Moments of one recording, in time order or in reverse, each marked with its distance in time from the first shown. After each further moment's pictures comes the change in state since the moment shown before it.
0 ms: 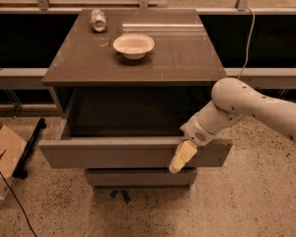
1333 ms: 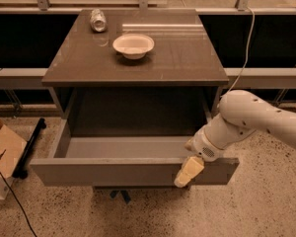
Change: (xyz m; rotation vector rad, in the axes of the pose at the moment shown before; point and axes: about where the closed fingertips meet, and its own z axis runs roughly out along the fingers) arm 0.036 0.043 -0.008 0.002 0.046 0.038
